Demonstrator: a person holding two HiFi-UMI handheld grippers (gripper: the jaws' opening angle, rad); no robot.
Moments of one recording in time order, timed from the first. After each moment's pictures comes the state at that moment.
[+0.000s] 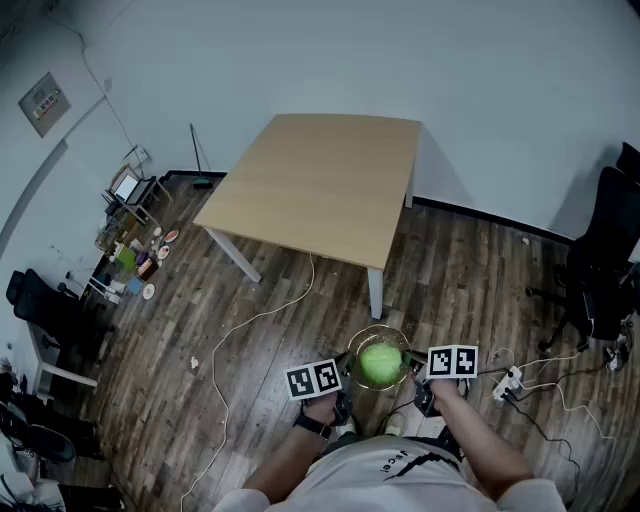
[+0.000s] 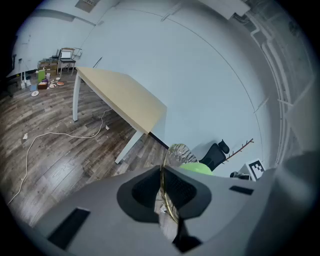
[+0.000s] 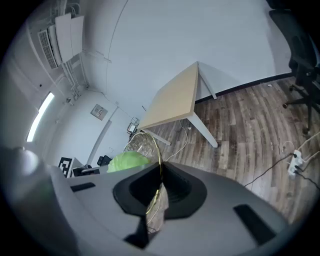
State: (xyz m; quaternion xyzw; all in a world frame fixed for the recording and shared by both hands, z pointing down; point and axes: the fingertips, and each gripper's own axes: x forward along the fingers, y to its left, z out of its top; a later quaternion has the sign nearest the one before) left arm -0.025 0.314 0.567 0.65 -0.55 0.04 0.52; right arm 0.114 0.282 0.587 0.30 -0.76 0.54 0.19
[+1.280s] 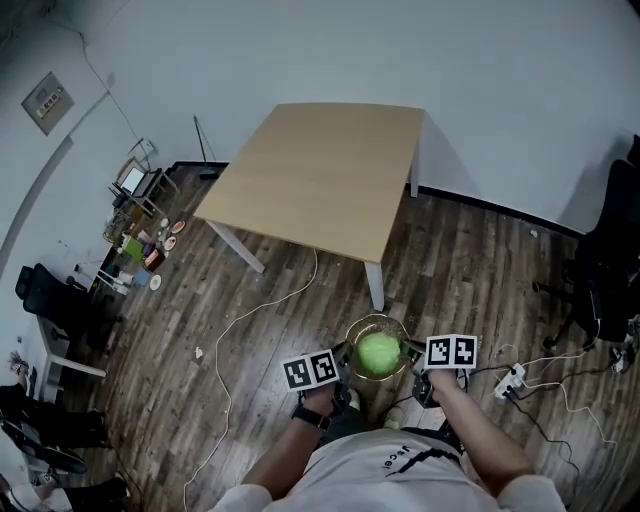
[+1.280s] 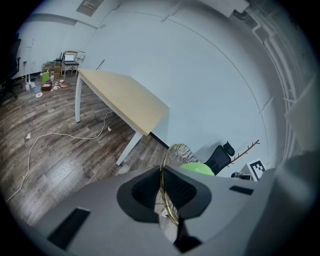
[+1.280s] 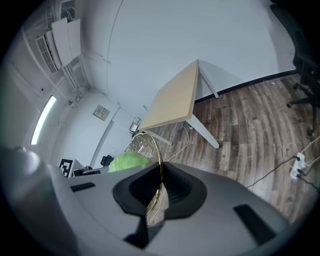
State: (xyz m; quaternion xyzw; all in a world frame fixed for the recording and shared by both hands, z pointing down) left arm -0.005 0.286 0.571 0.64 -0.57 0.04 0.51; right arm 0.132 0.250 0.593 0.28 -0.77 0.55 0.18
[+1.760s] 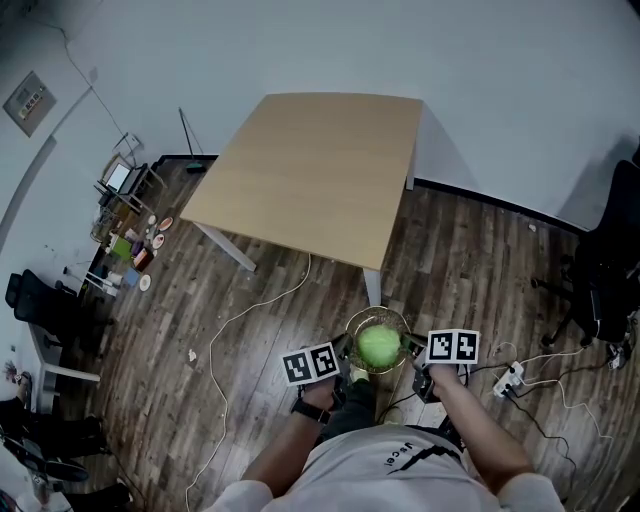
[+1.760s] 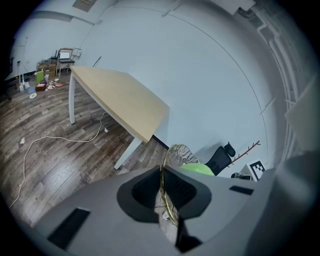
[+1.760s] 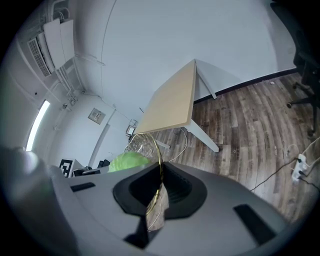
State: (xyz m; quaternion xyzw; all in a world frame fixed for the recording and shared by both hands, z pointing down) left arm -0.030 0.217 0.586 0.65 -0.56 0.04 0.52; right arm 0.108 0.187 0.606 0.30 -0.75 0.56 0.18
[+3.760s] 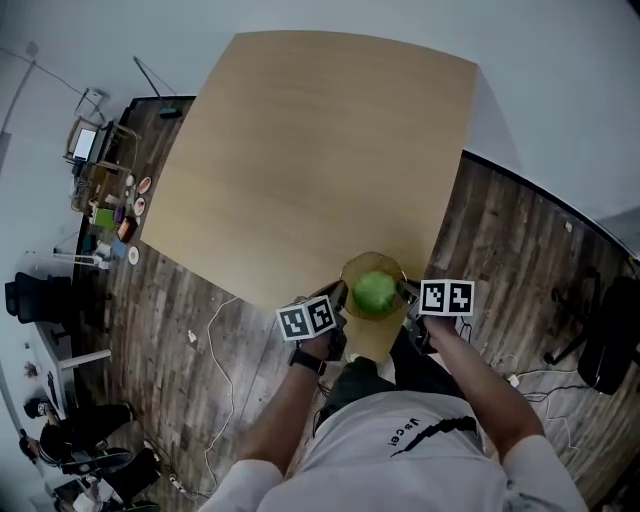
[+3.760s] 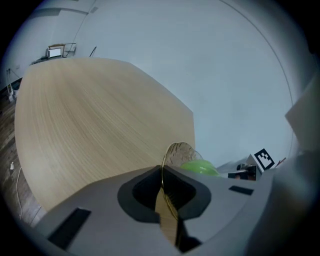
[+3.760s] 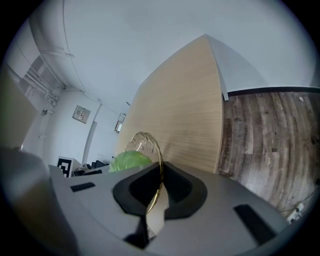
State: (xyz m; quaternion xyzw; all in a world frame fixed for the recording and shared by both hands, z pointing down) left arm -0.160 -0.211 0.705 0.60 -0.58 0.08 0.55; right arm -0.023 -0.249 0.718 0.26 -0.72 0.59 0.26
